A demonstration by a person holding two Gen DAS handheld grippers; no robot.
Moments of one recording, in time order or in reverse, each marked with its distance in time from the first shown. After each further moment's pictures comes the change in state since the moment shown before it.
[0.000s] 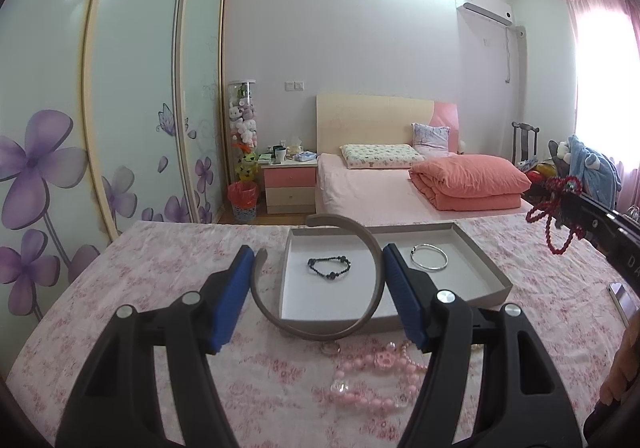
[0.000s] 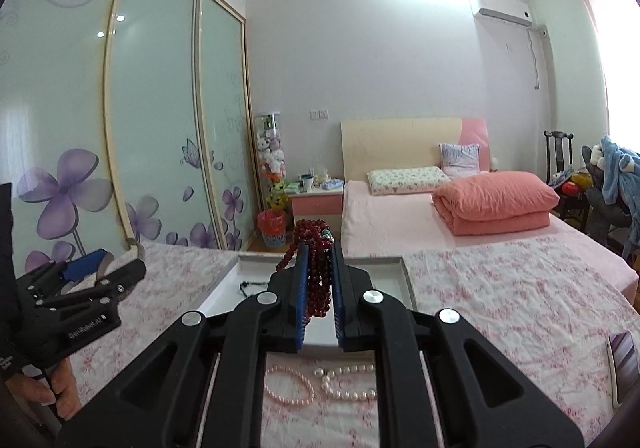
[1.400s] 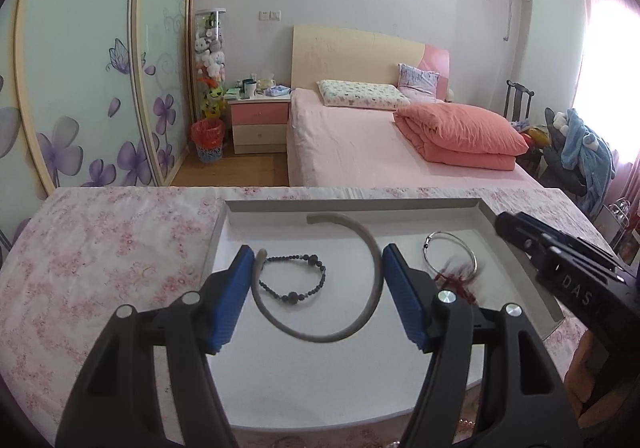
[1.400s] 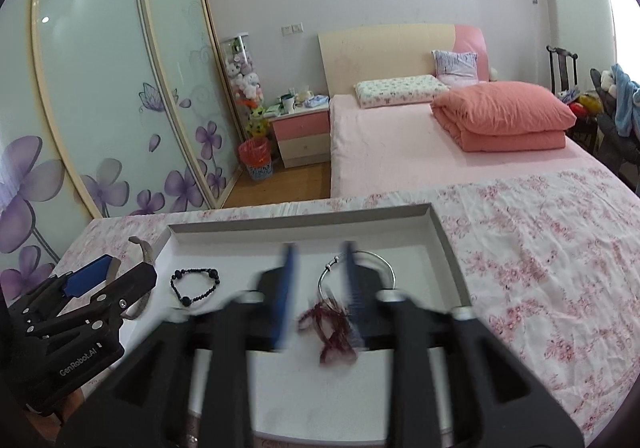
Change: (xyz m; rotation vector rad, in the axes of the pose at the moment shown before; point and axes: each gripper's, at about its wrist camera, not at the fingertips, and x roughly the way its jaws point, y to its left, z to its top) left arm 0.195 -0.015 0.003 -0.028 0.250 -0.113; right arm 0.190 -0.027 -0.029 0.133 0.329 -0.040
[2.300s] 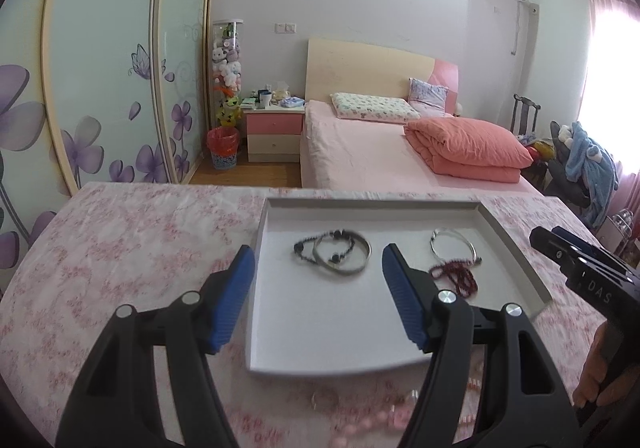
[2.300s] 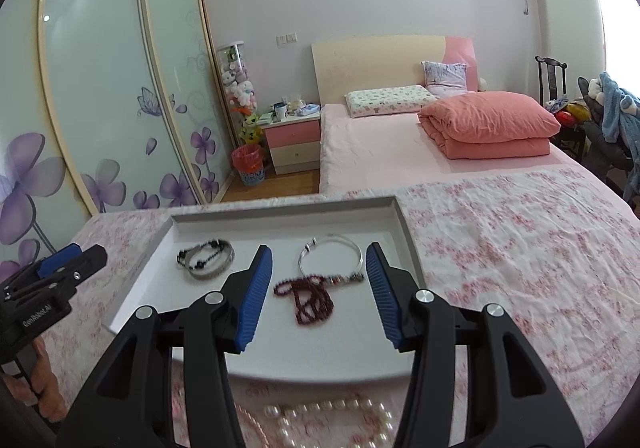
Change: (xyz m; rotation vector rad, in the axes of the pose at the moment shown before) left arm -0.062 0.023 -0.016 -0.023 -0.039 0.034; right arm -0.050 -0.016 -0.018 -0.022 -0.027 -0.033
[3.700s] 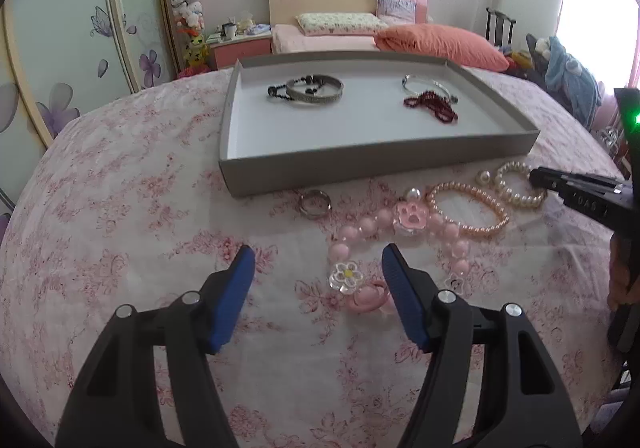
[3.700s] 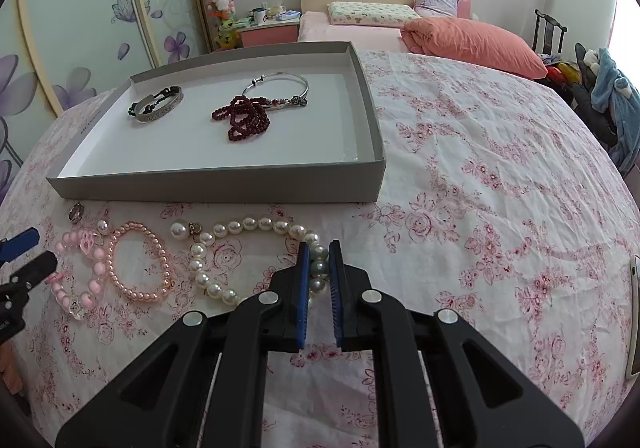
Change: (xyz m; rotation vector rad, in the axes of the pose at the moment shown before) left arm -0.011 -0.006 -0.105 0.144 0.289 -0.058; right arm 0.001 -0.034 -0.084 -0.065 0.330 -0.105
